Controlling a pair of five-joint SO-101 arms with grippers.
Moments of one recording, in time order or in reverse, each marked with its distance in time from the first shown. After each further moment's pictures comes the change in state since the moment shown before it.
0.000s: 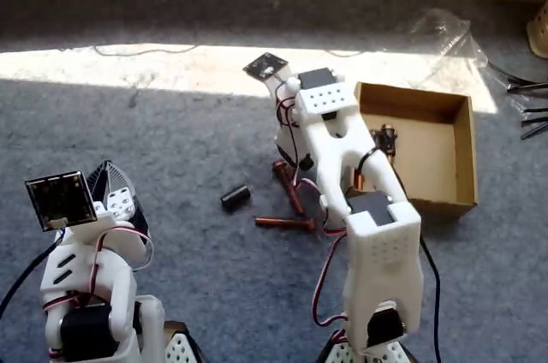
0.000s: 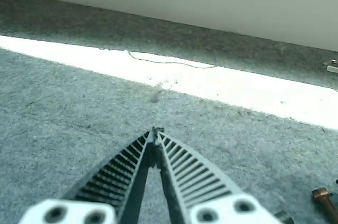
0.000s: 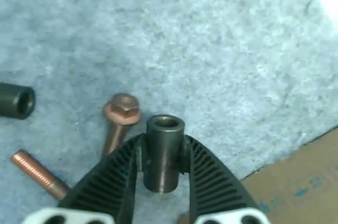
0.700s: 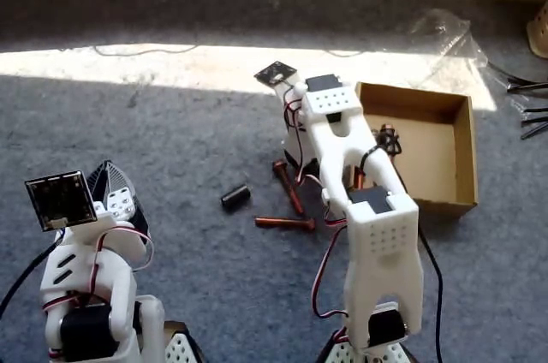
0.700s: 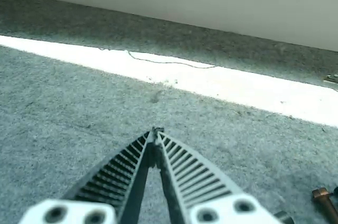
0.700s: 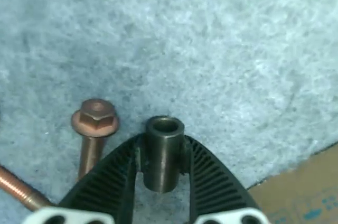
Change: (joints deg) left arm 0.0 0.0 0.0 0.0 0.0; right arm 1.4 6.6 -0.6 -0.9 0.2
